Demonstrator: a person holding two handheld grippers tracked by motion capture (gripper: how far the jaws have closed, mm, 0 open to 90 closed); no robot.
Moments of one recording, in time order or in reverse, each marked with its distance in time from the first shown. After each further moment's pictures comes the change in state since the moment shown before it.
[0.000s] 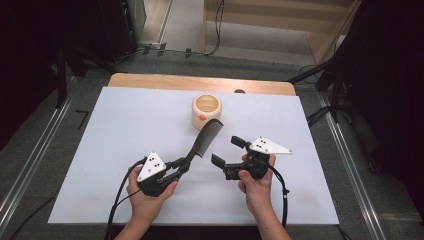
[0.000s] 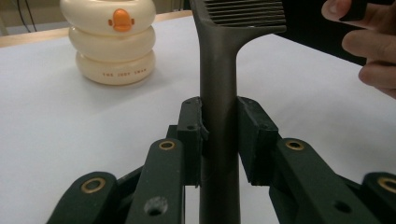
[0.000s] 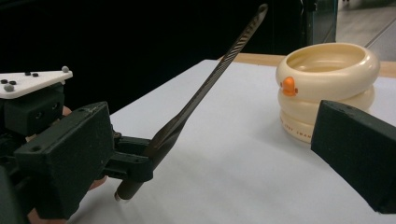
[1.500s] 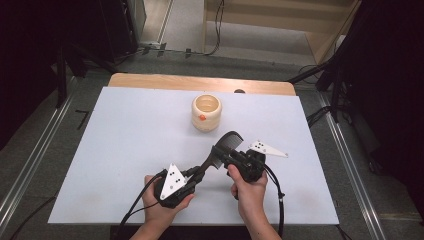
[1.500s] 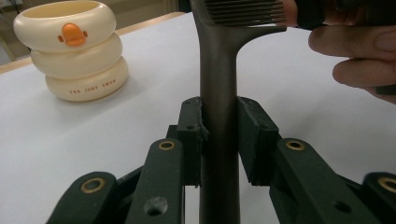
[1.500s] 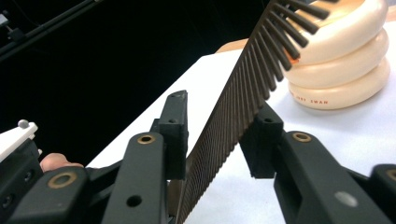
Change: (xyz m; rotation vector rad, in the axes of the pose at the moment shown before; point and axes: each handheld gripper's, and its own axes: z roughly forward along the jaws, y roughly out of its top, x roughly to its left) left arm -0.044 -0.008 0.017 -0.003 0.045 0.150; right arm -0.001 -0.018 0.009 -0.018 -0.001 0.245
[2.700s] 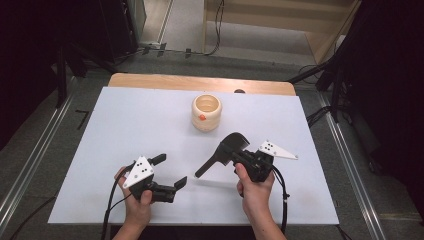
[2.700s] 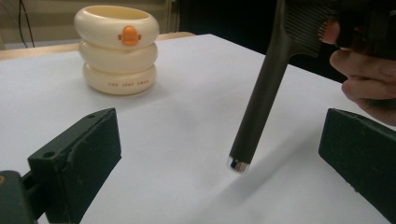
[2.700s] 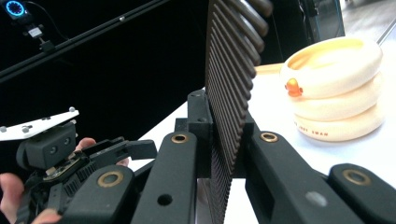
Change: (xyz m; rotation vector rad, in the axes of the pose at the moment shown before) left arm 0.059 -0.016 -0.038 -0.090 -0.042 -0.183; right arm -0.003 0.007 -0.016 -0.091 0.065 -0.079
